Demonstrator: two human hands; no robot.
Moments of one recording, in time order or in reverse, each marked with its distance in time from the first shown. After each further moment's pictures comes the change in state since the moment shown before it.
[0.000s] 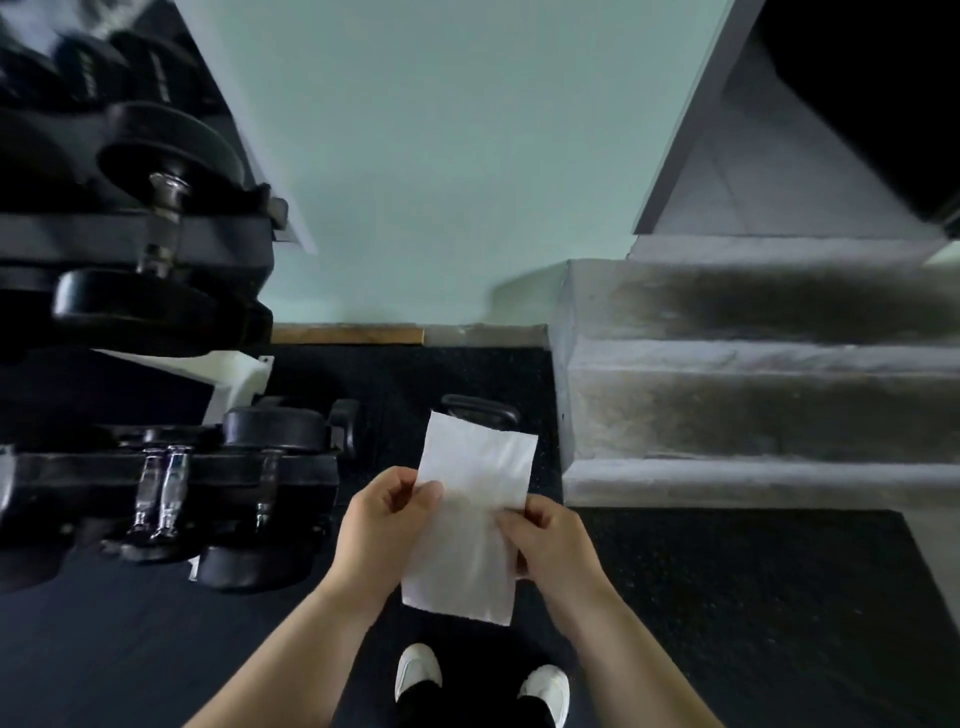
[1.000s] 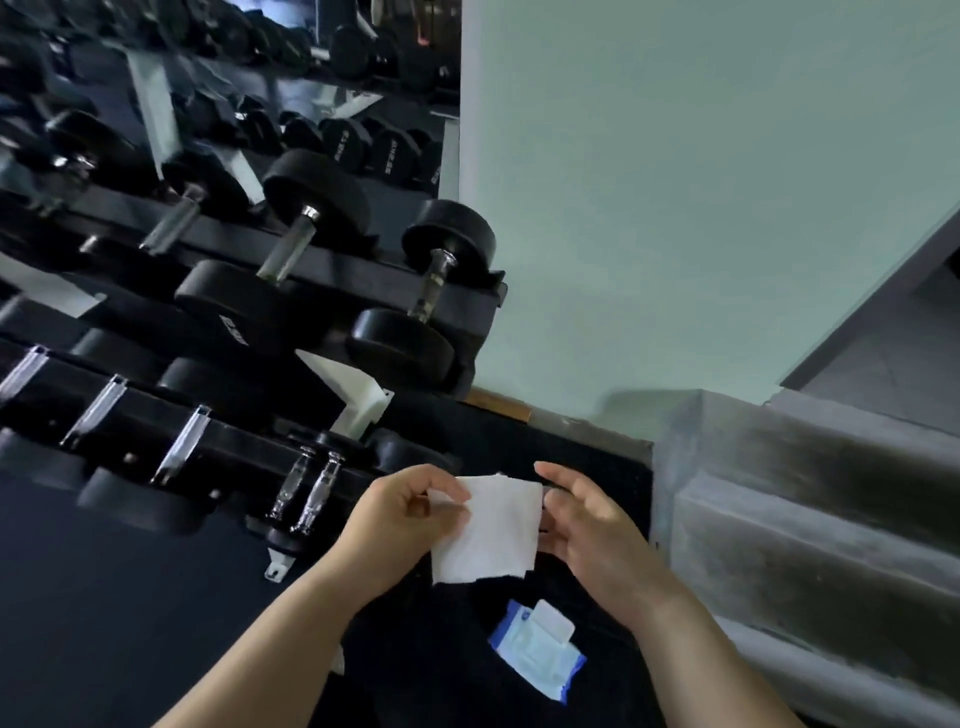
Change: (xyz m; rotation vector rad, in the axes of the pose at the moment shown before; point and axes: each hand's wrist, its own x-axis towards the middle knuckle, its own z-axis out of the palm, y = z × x) left_hand 0.002 0.015 -0.173 0.054 0.073 0.226; right_hand 0.022 -0.071 0.123 0.026 -0.499 -0.150
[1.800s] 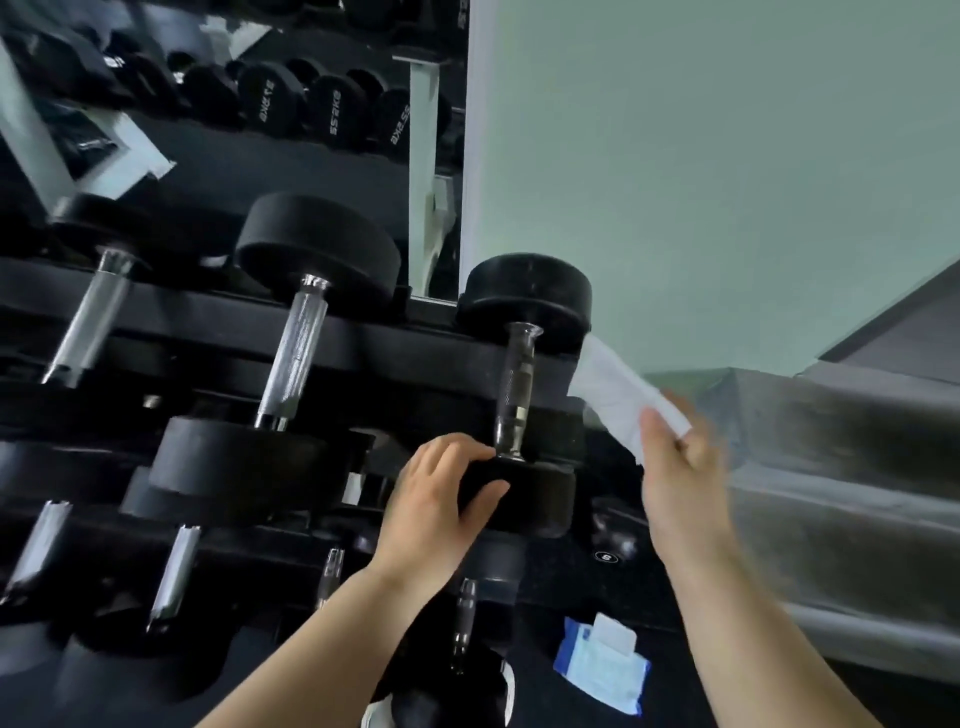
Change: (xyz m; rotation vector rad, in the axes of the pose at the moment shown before) left_hand 0.217 -0.029 -0.126 0.473 0.130 0.567; right_hand 0.202 -0.089 0.101 -0.477 0.793 -0.441
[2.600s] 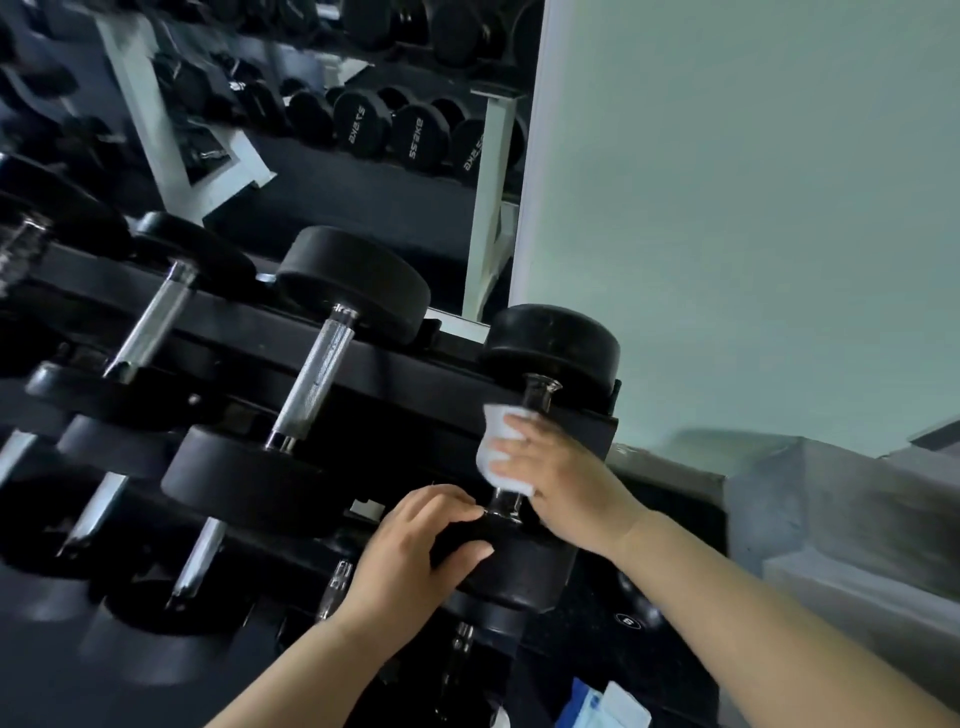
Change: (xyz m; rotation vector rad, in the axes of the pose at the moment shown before) left_hand 0.001 -0.011 0.010 -0.093 0.009 -0.061; right_hand 0.077 0.038 0.059 -0.668 -0.797 -1.017
